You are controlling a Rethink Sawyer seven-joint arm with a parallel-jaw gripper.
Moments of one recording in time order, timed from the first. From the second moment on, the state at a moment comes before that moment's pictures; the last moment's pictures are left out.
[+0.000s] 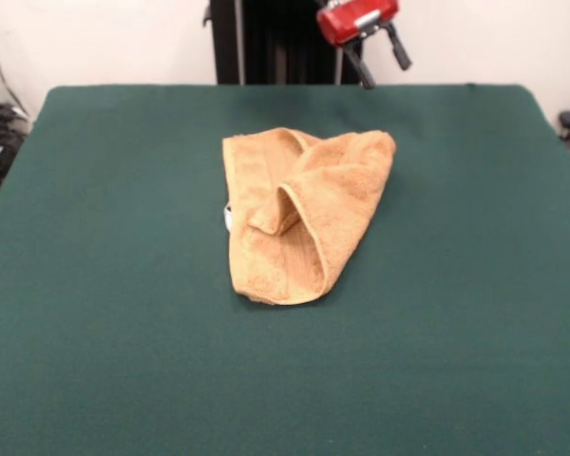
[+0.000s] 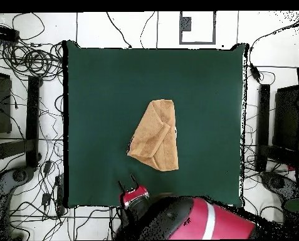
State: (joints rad) arm -0.36 -0.33 -0.05 2.20 -0.91 -1.05 1.91
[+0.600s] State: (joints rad) arm -0.33 -0.34 -0.13 2.16 -0.93 -1.15 1.91
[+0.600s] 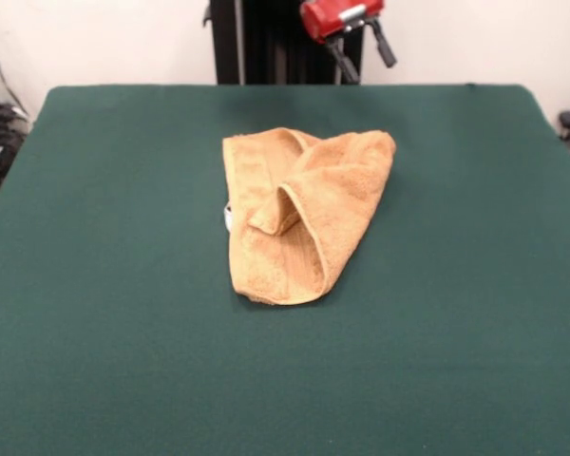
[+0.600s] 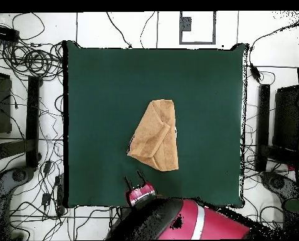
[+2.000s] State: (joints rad) arm -0.55 -0.14 -0.13 2.00 -1.09 -1.00 1.97
